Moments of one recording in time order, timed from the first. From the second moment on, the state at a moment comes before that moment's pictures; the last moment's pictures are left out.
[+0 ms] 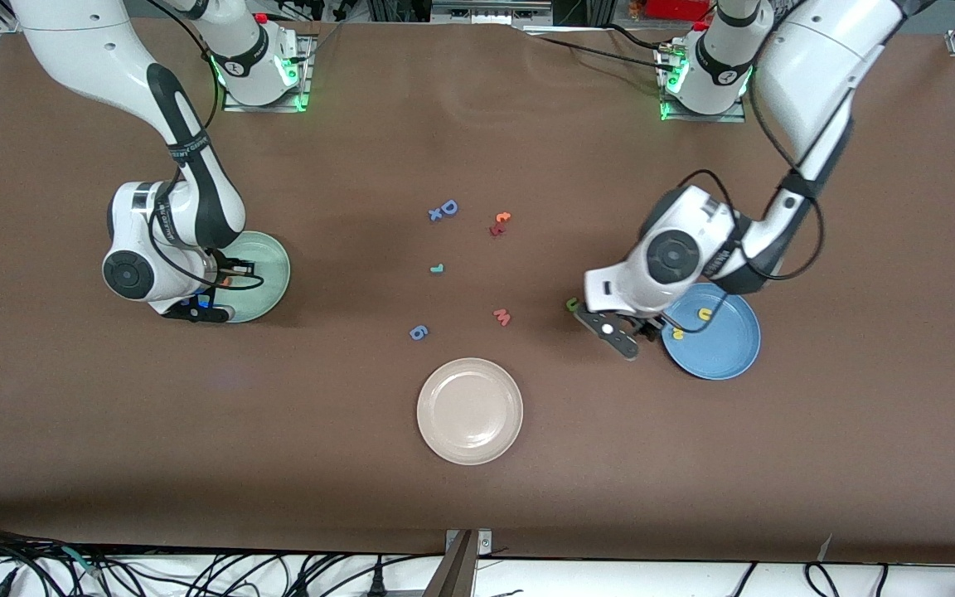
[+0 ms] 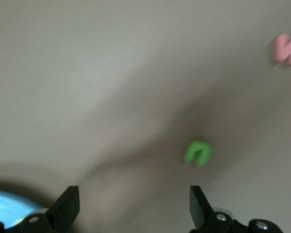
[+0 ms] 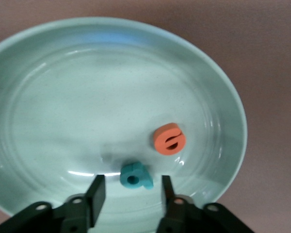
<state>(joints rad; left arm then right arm) -0.05 0.62 -0.47 -1.77 0.33 2.22 -0.03 0.23 0.47 -0.16 -2.04 0.06 2.09 0.13</state>
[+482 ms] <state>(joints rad) -0.16 0.72 -0.44 -1.77 0.46 2.22 -0.25 0.23 0.37 0.05 -2.02 0.07 2.05 0.49</state>
